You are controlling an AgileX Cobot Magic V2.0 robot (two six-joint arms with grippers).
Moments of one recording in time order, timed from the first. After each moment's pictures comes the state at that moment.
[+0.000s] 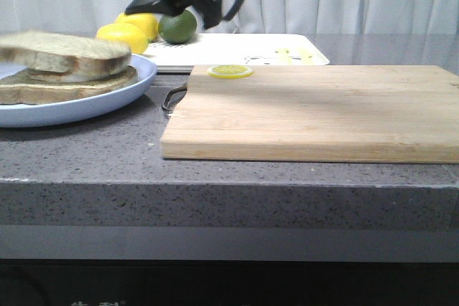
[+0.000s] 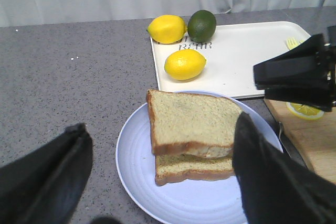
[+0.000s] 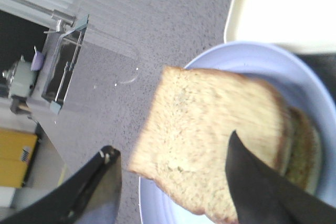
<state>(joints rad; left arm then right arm) -0.25 0.67 -0.81 0.12 0.54 -0.12 0.59 1.86 -1.48 1.38 0.37 -0.49</state>
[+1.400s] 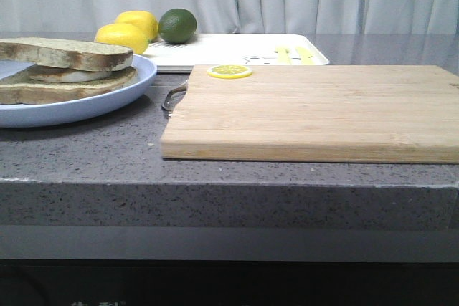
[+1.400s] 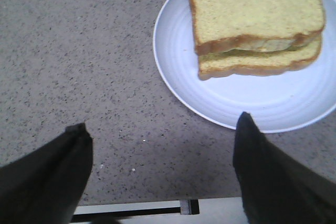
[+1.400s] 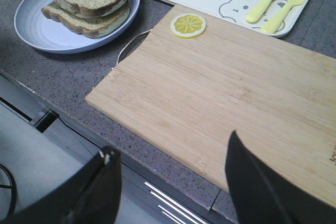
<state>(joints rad) -0.21 0.92 -1.03 0.20 1.01 -0.12 0.49 0.70 -0.89 0.12 0.79 -0.01</state>
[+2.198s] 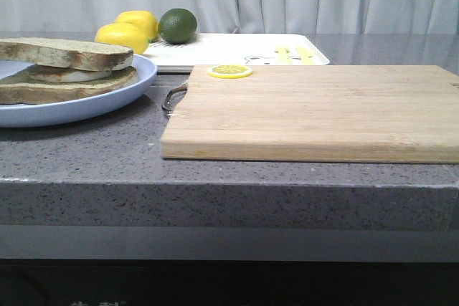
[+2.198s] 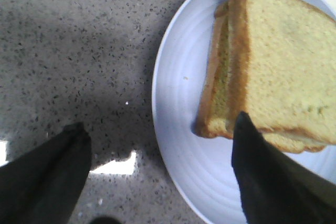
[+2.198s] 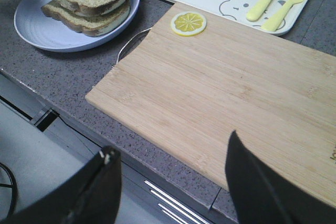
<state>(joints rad) 0.26 1.49 -1.23 -0.51 1.03 0.27 0.49 0.70 -0.89 0.12 0.80 0.00</state>
